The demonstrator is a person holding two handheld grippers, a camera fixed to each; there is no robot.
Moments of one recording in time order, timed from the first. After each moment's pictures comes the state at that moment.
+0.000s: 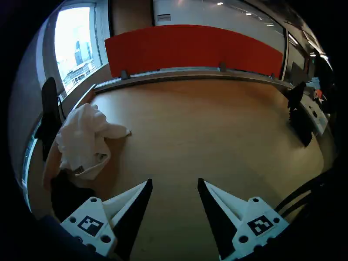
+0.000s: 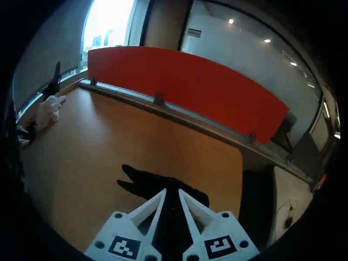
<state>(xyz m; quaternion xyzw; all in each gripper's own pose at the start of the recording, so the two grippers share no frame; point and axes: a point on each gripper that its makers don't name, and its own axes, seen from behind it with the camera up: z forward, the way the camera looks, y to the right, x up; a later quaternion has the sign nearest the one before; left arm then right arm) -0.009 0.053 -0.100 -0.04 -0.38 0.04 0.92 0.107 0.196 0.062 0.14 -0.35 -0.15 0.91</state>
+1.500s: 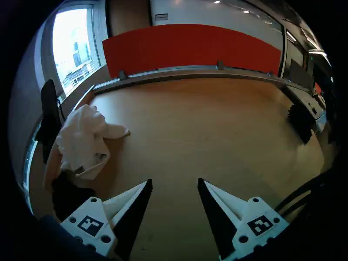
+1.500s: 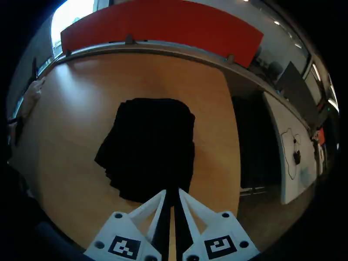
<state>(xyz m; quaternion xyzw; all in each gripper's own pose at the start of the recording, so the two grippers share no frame) -0.008 0.055 -0.106 -0.05 -0.38 0.05 0.92 -0.021 0.297 -0.098 0.03 -0.50 -0.10 0.86</state>
